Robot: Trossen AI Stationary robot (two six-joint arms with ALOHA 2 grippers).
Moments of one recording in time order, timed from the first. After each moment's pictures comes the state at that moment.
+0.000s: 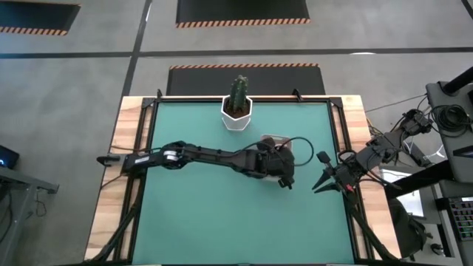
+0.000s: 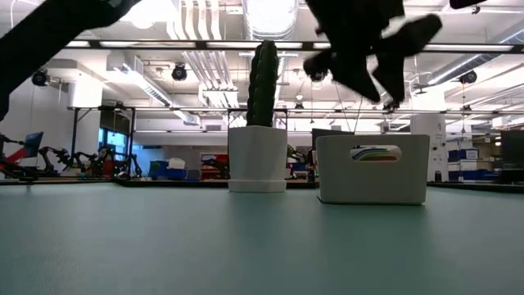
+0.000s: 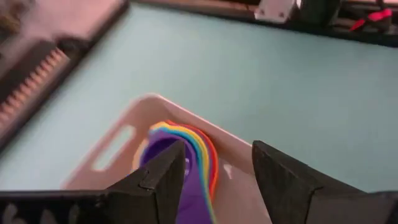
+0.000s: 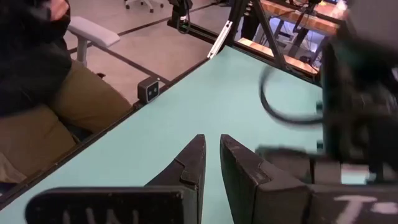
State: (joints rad) left arm -0.12 2.45 2.36 -0.73 -0.54 -0.31; right arm 0.57 0.51 0.64 -0.42 0.03 -0.16
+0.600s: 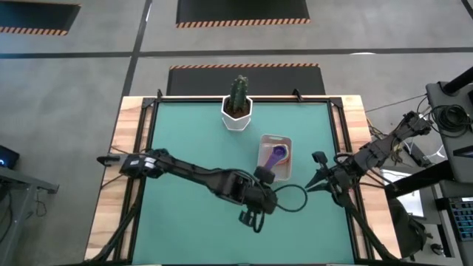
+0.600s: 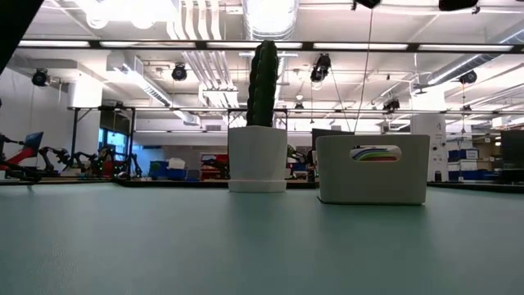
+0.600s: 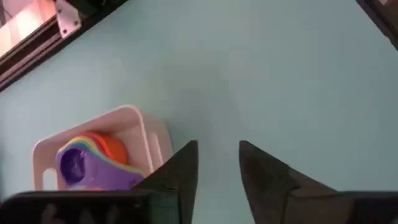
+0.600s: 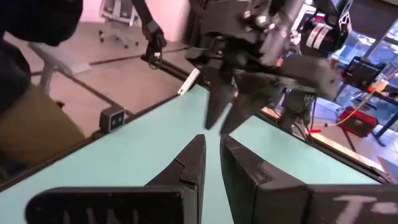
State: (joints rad) left arm -0.33 2.27 2.34 -1.05 -0.24 0.23; right arm 0.56 0.51 0.44 -0.03 0.10 -0.32
